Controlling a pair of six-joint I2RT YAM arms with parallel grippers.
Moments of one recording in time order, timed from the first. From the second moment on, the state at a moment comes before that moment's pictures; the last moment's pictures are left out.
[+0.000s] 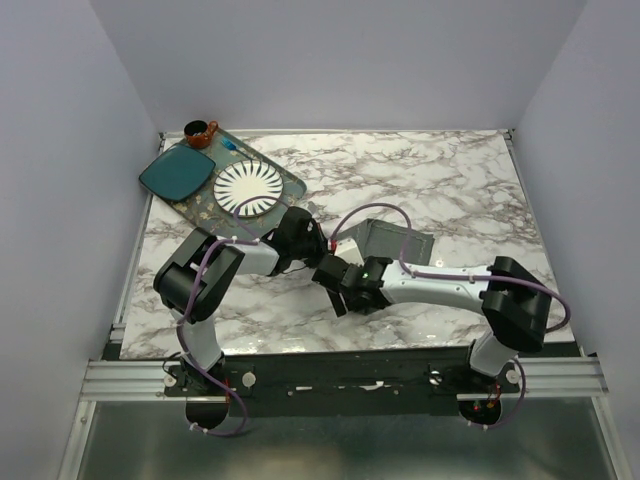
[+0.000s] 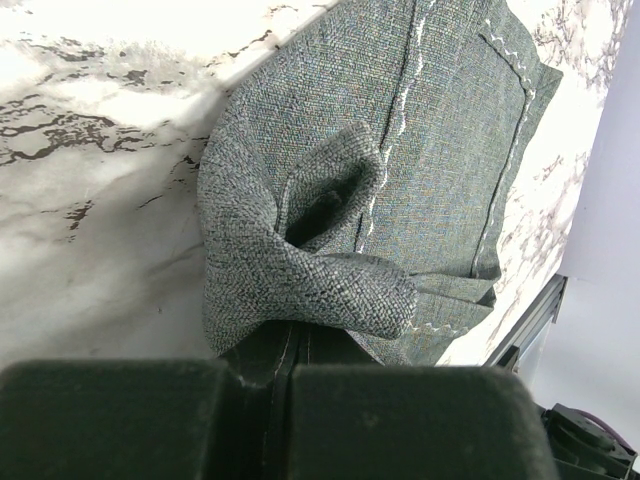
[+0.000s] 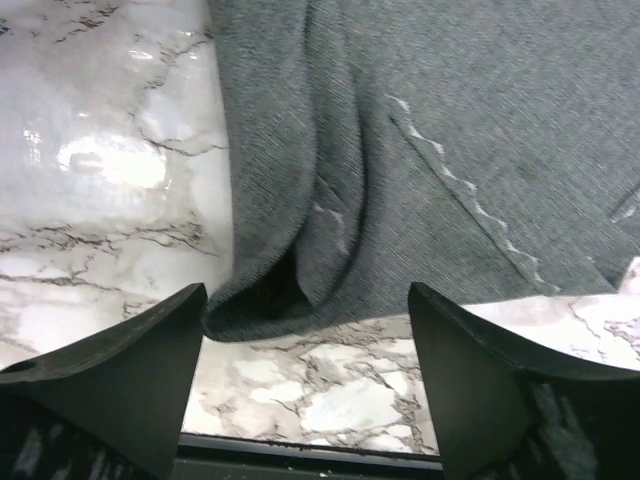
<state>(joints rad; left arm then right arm) -0.58 1.81 0.81 0.32 0.32 -0.93 1.13 1.68 1.09 -0.72 0.47 0.66</state>
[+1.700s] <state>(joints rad) -0.56 1.85 0.84 0.33 0.38 -0.94 0.95 1.71 1.18 -0.51 0.28 0.40</state>
